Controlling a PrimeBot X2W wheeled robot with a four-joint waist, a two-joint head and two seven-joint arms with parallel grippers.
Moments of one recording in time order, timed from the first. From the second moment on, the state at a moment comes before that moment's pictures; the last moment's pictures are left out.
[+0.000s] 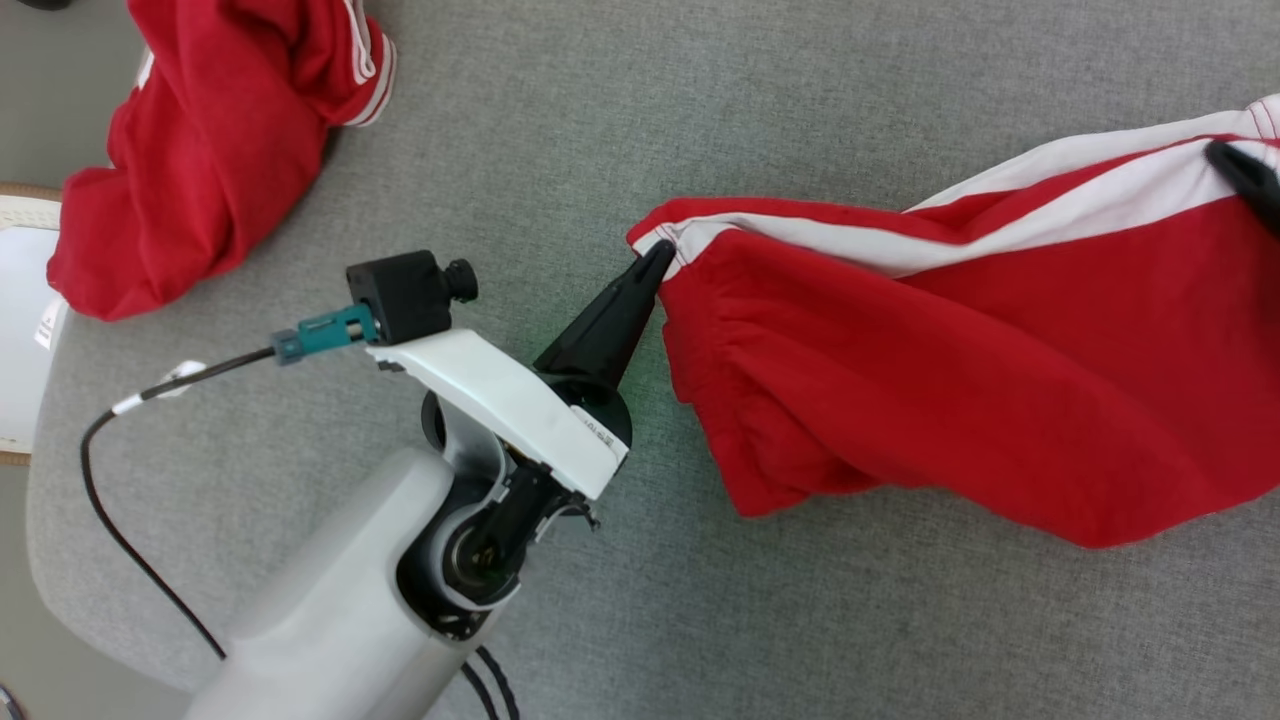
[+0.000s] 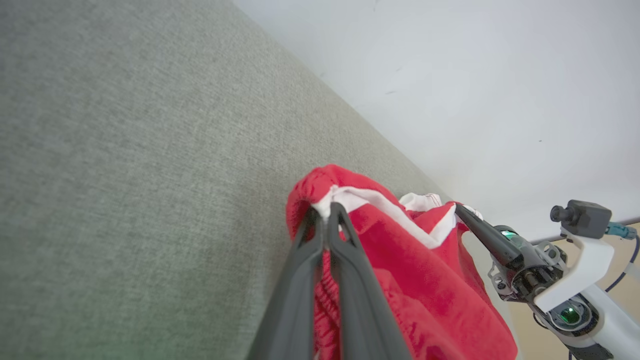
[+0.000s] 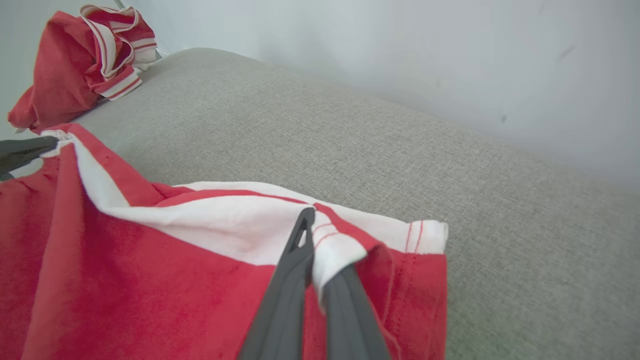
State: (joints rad) left arm -0.71 0.28 -0.68 0.06 -1.24 0.07 -0.05; right arm -0.98 -0.99 0.90 0.04 1.19 0.13 0.12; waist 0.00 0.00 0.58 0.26
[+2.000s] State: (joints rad) left arm -0.24 0.12 -0.39 -0.04 -0.36 0.03 -0.26; right arm -0.90 -0.83 0.93 0.54 1.40 0.13 0.32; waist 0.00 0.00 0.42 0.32
